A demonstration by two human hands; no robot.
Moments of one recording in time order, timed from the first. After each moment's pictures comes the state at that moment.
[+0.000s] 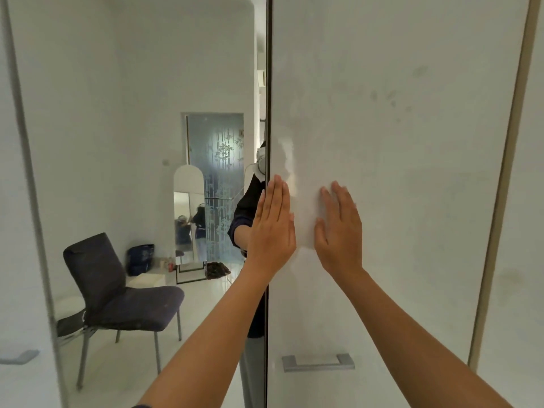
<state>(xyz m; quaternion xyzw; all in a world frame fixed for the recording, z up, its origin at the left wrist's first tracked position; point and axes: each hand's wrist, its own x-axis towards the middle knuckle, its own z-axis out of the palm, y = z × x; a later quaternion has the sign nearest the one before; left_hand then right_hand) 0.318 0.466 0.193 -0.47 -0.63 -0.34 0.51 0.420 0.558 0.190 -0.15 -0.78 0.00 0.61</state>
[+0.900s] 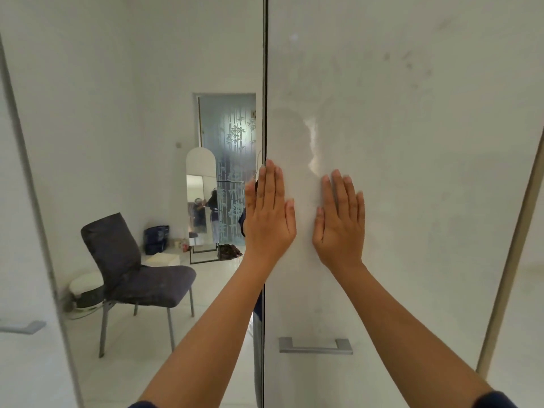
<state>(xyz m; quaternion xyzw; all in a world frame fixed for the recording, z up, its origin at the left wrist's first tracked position) 0.312 0.480 0.177 -0.39 -0.68 -0.32 0.53 0.399 0.582 0.162 -0.14 -0.75 -0.09 0.64</state>
